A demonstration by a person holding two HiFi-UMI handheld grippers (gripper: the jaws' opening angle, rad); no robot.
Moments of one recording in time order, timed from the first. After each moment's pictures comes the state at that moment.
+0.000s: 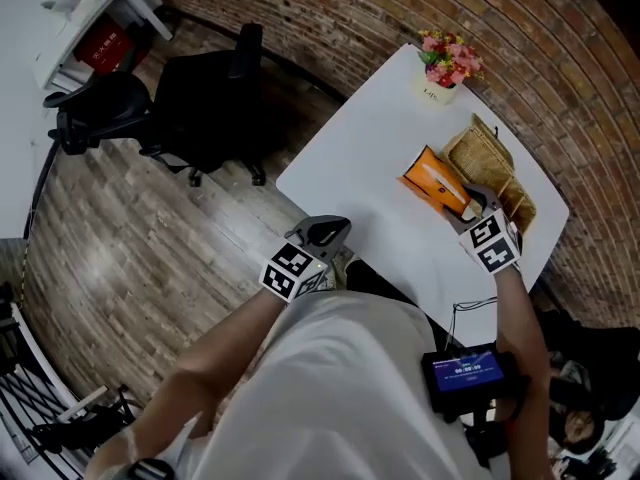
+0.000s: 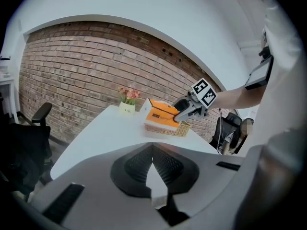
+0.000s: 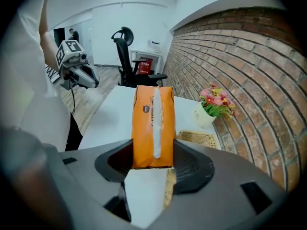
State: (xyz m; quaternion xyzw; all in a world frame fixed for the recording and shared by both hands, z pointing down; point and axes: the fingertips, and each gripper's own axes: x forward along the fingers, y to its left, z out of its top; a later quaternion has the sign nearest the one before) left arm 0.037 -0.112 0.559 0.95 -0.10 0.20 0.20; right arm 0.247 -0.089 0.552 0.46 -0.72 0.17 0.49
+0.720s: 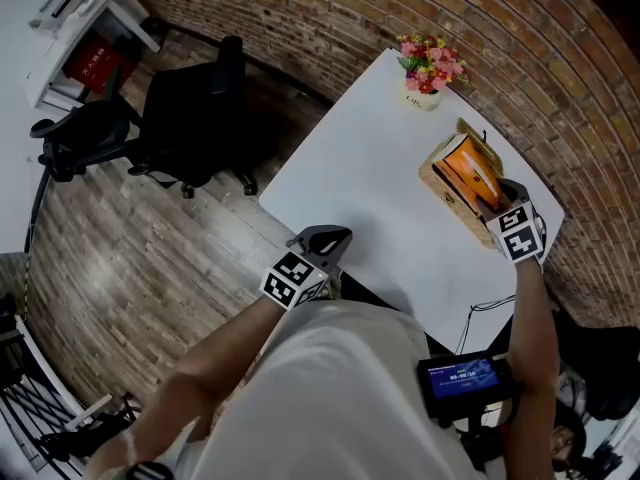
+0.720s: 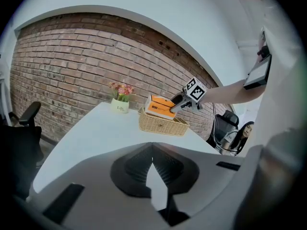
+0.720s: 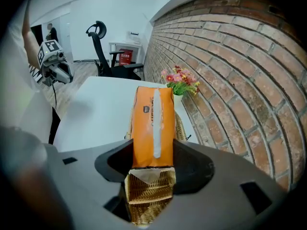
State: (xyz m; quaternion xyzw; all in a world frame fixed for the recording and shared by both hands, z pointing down) left arm 0.086 -0.110 0.565 0.95 -0.07 0.22 0.20; right arm 0.383 -0.088 0.545 0.54 -0.65 0.20 0.50
